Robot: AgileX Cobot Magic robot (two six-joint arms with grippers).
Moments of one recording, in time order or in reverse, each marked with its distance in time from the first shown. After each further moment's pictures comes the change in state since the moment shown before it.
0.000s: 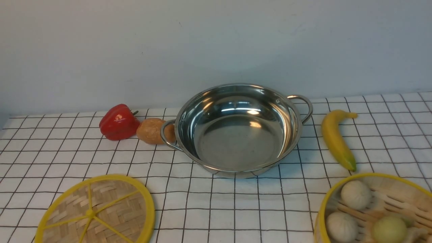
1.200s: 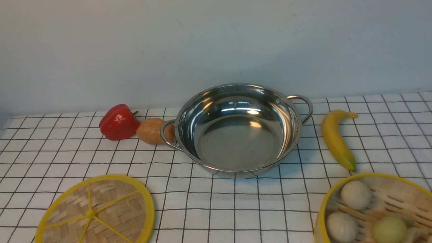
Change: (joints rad) right arm 0.000 0.000 0.000 0.051 -0.042 0.023; left arm -0.006 0.000 0.000 0.000 0.000 0.000
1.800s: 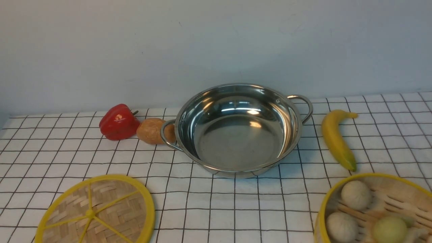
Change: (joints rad) right arm 0.003 0.243 -0.653 0.024 0.565 -0.017; left arm 0.000 0.000 0.000 0.000 0.000 0.000
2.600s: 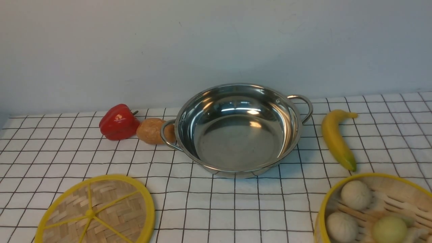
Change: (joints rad) right arm 0.010 0.499 -0.171 -0.147 0.232 -0.053; left arm 0.000 0.000 0.000 0.000 0.000 0.000
